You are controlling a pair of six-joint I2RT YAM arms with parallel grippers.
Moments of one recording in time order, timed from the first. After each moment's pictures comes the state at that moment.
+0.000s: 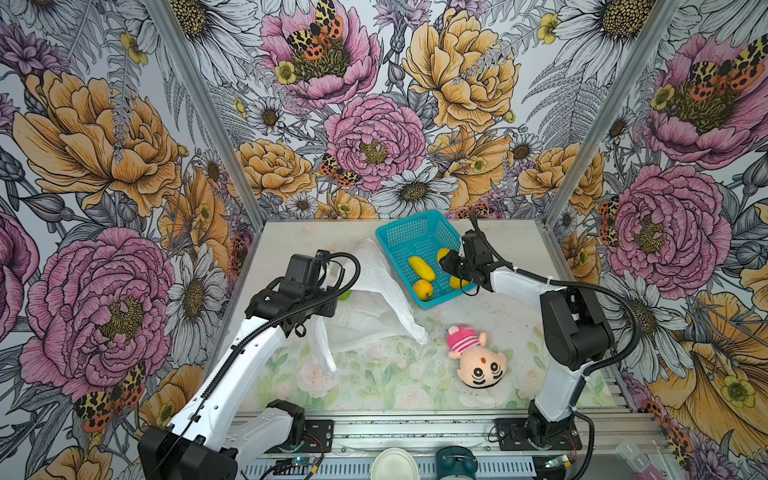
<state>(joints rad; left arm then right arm) -0.31 1.08 1.05 -0.86 -0.05 -0.08 0.31 1.85 1.20 -0.09 -0.16 0.69</state>
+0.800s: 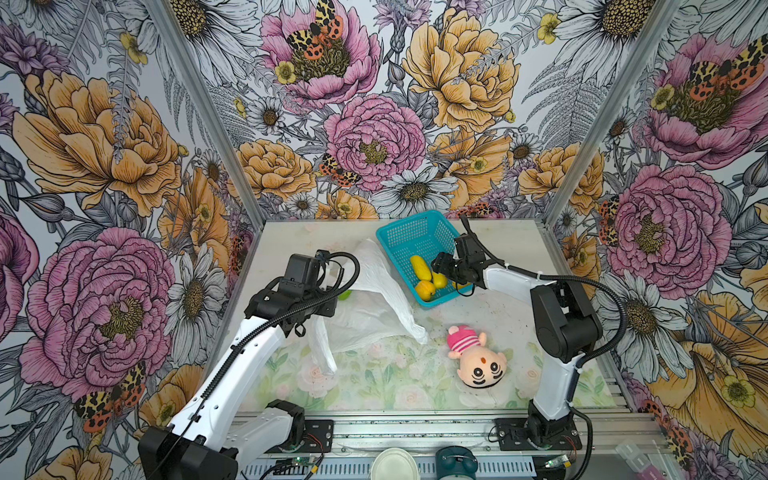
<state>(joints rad) -0.31 1.08 1.05 -0.86 -0.04 -0.08 0.34 1.90 1.25 -0.16 -0.13 0.68</state>
